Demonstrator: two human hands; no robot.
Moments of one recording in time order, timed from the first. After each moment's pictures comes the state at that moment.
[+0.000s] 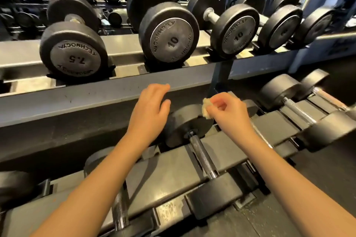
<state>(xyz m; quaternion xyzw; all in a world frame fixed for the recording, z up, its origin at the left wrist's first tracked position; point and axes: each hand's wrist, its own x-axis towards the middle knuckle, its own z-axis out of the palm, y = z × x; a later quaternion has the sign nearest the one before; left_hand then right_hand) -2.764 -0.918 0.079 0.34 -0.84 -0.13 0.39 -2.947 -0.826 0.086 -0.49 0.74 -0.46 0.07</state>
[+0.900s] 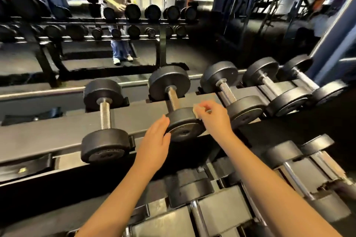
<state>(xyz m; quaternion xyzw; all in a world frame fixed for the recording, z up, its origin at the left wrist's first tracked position) -2.778 -1.004 0.239 0.46 -0.80 -0.27 0.29 -2.964 -0.994 0.286 -0.48 0.75 -0.42 0.17</state>
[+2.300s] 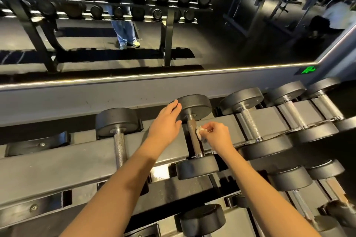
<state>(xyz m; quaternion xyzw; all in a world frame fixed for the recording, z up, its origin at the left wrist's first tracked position) -2.789 -1.181 0.304 0.47 -0.83 -0.22 0.19 -2.958 -1.113 0.298 -0.44 0.81 -0.28 0.26</state>
